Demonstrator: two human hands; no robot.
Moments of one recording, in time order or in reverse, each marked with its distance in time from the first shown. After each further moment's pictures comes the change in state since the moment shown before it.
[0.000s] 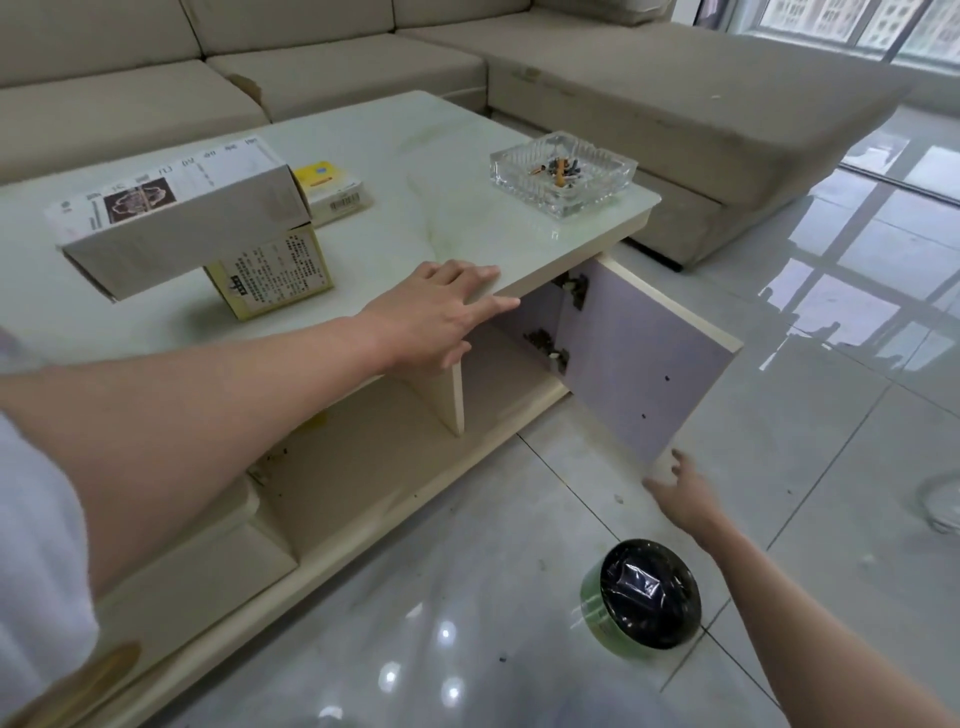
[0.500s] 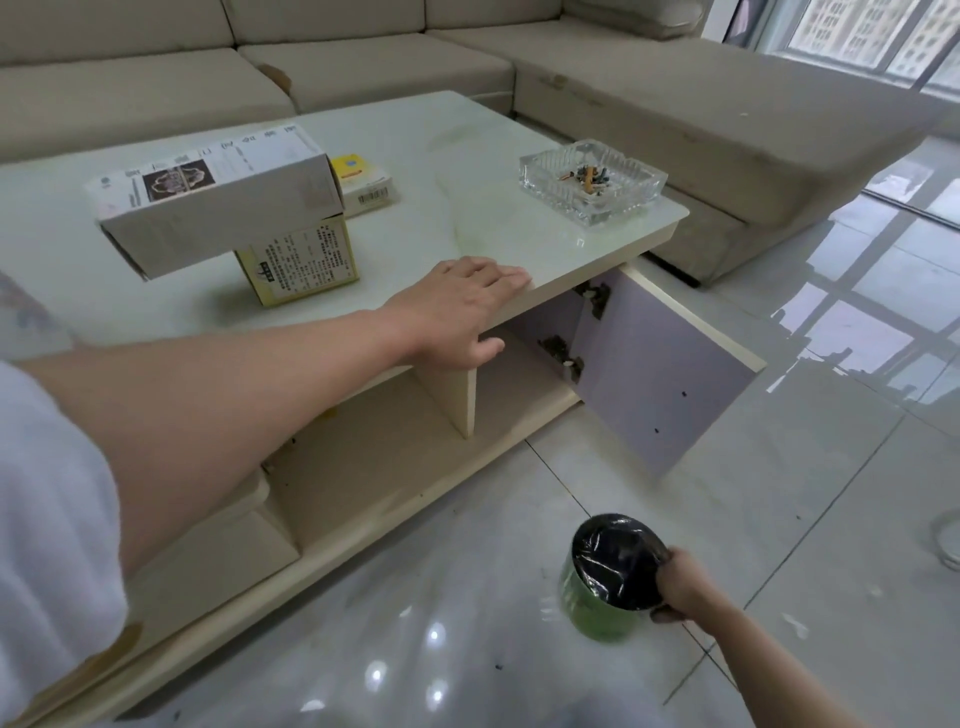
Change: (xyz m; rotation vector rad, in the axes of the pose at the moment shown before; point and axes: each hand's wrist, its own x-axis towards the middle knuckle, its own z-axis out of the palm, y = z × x) left_hand 0.000 -0.003 0.002 -0.246 0.009 -0.123; right_hand -0.032 0.046 0.036 -0.050 -0.205 0.254
